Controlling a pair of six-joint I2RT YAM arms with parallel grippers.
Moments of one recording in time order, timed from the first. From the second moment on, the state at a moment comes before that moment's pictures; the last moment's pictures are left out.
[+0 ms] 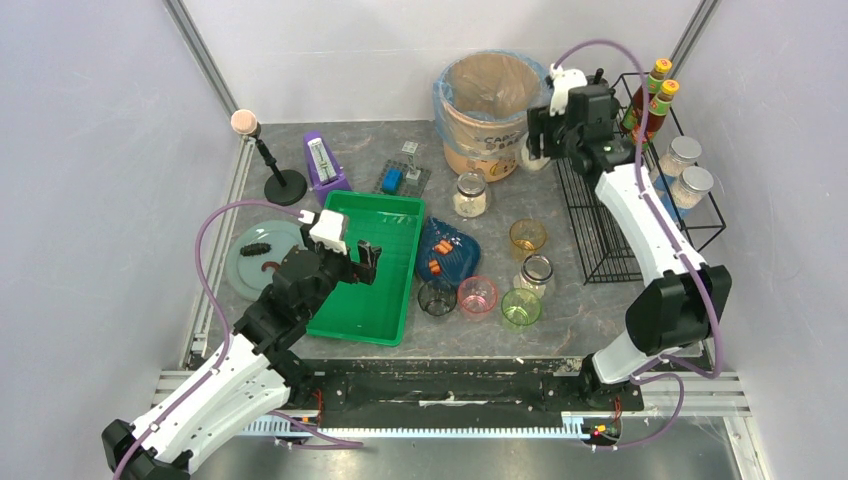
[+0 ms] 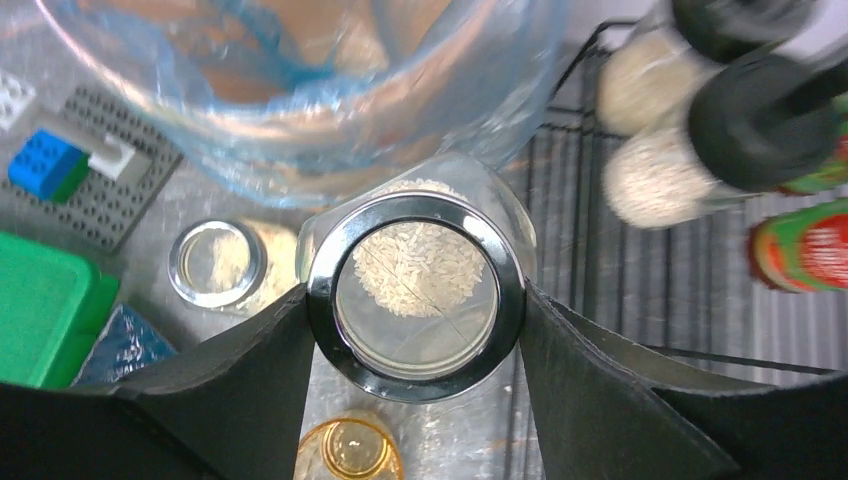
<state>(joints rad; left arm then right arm) -0.65 0.61 0.54 -0.15 -0.26 -0.13 0.19 1.58 1.58 -0.49 0.05 -0.03</state>
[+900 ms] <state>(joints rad) -0.65 0.59 0.54 -0.15 -0.26 -0.13 -0.09 1.67 1.73 -0.68 0.15 -0.03</state>
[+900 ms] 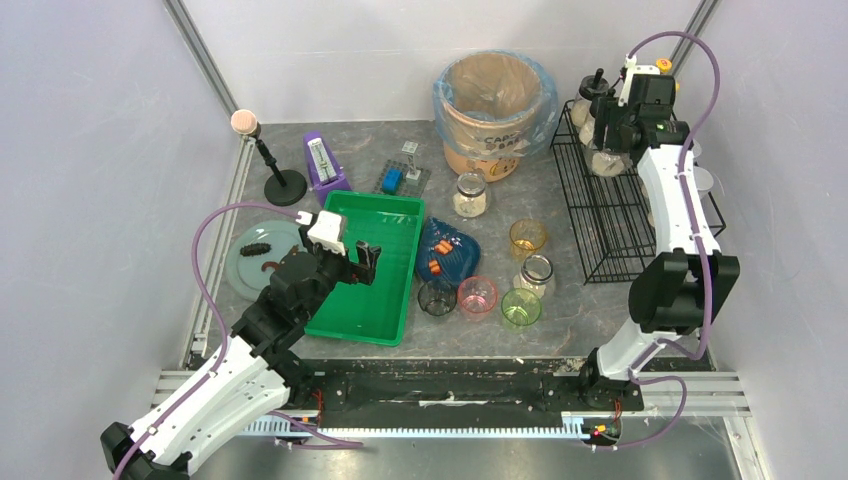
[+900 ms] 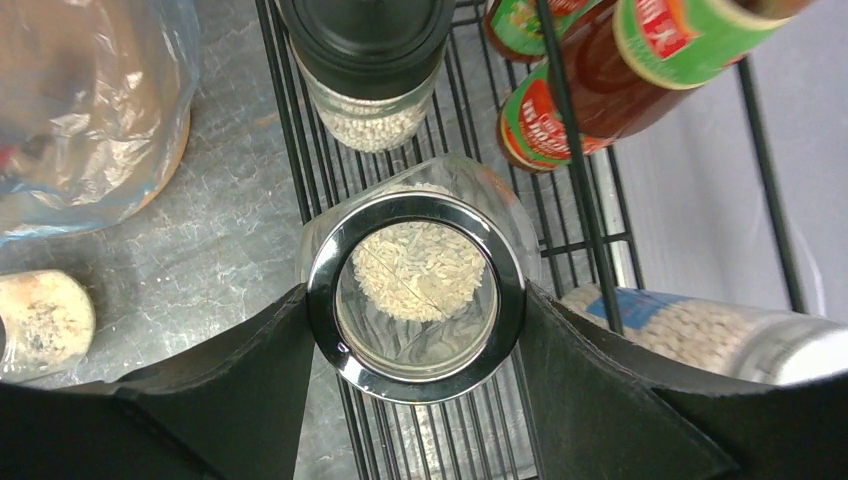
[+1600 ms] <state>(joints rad) -0.65 0.59 0.54 -0.15 -0.26 -0.13 -0.12 1.75 1.73 -0.59 0.08 0.03</state>
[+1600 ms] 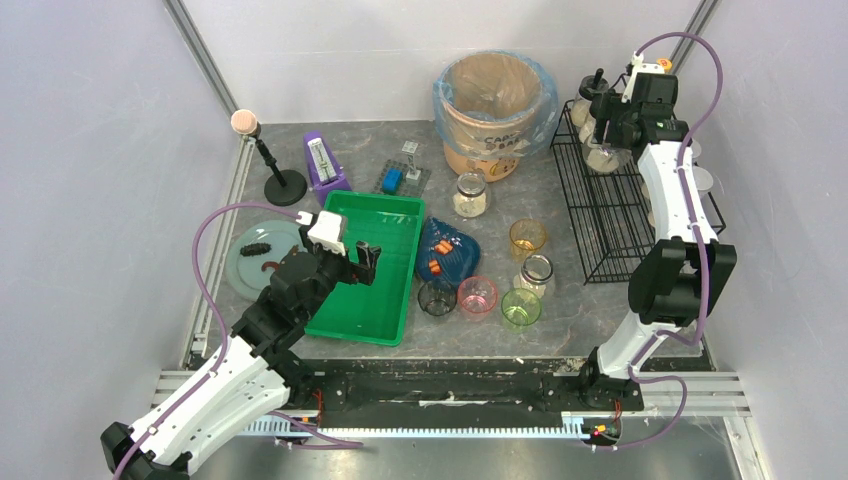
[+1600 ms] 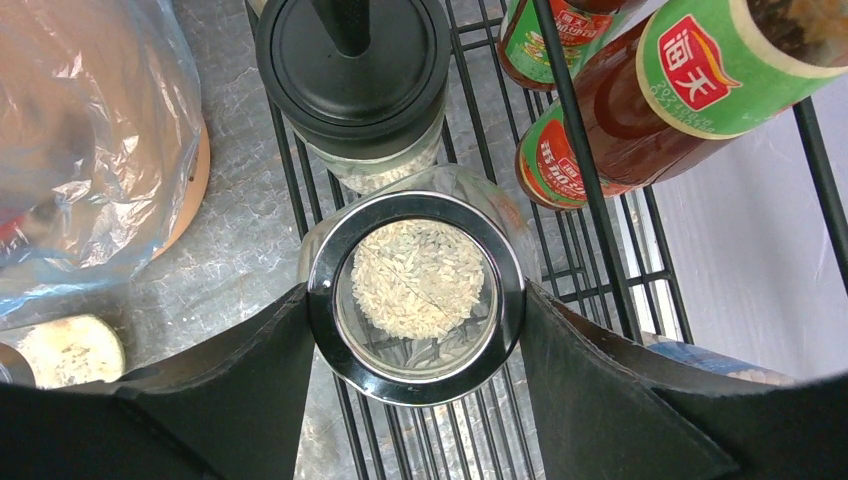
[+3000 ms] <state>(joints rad) -0.65 0.56 0.53 -0.15 -0.26 -0.13 0.37 1.30 1.09 -0.21 0.28 0.33</state>
